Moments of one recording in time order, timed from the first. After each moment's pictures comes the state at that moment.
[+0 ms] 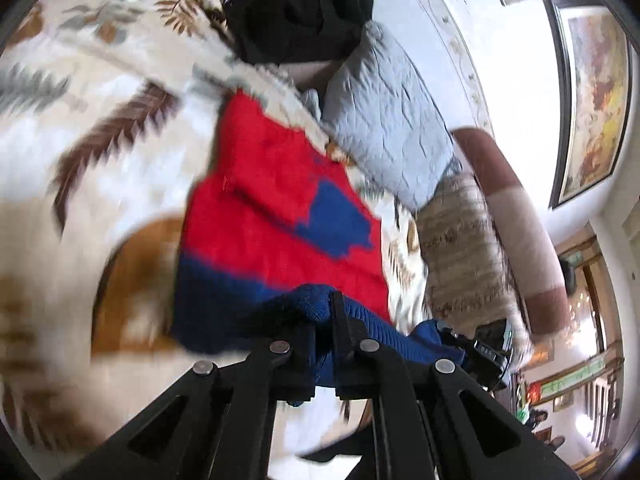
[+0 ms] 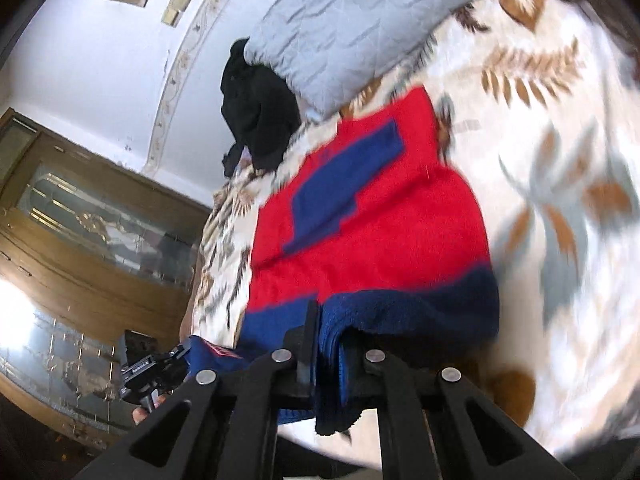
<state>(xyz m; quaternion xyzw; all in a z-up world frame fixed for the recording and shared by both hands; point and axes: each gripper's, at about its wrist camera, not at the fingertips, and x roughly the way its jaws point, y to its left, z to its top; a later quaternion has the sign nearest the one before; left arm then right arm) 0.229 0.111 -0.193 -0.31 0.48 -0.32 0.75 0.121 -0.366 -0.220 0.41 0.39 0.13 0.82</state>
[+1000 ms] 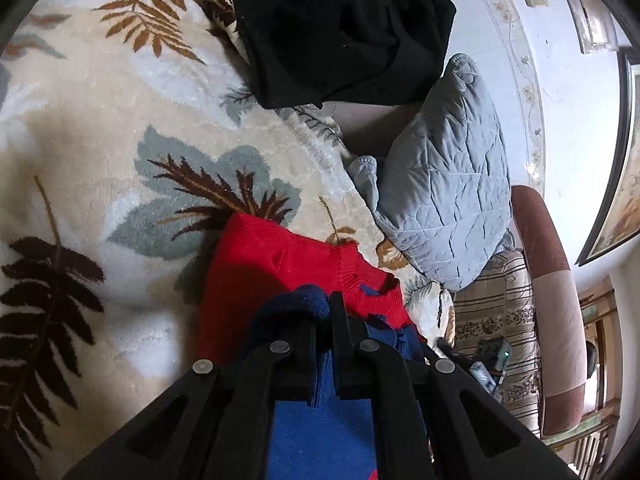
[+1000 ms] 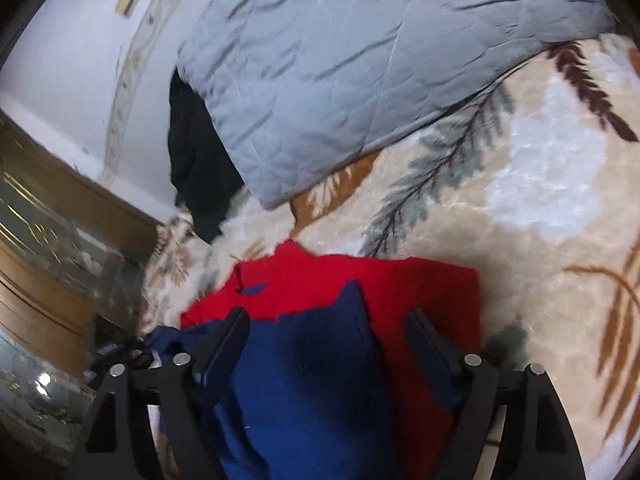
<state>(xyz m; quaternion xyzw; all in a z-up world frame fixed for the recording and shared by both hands) 0.448 0.063 -0.254 -0.34 0.50 -0.26 0.75 0.395 -0.421 -0.274 0.33 0.42 0.11 0.84</state>
